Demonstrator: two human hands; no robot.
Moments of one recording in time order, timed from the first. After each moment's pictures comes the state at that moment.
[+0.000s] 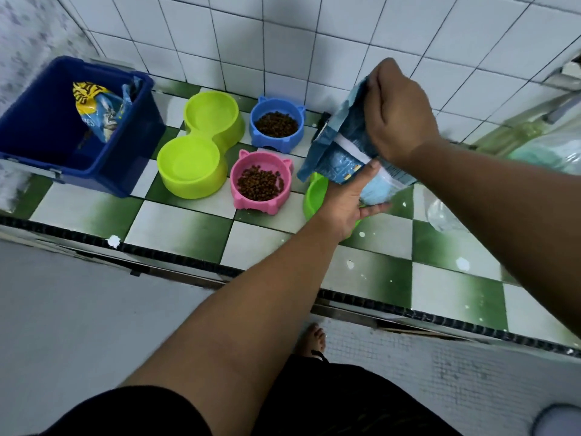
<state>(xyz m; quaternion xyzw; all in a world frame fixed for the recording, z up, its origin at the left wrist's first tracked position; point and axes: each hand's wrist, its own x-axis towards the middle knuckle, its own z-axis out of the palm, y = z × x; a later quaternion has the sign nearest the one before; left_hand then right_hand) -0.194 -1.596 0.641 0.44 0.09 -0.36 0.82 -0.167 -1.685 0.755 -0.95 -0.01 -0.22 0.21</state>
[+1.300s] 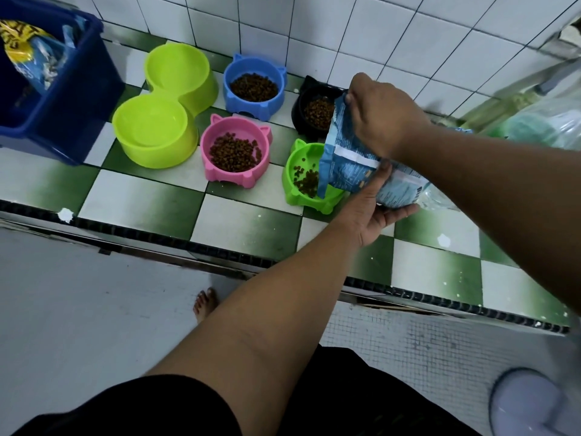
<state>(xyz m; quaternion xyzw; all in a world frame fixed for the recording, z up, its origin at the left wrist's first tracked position) -0.248 -1.647 0.609 0.31 0.16 -0.48 0.81 -0.179 -1.711 0.713 -0.99 -0.04 -0.05 0.08</state>
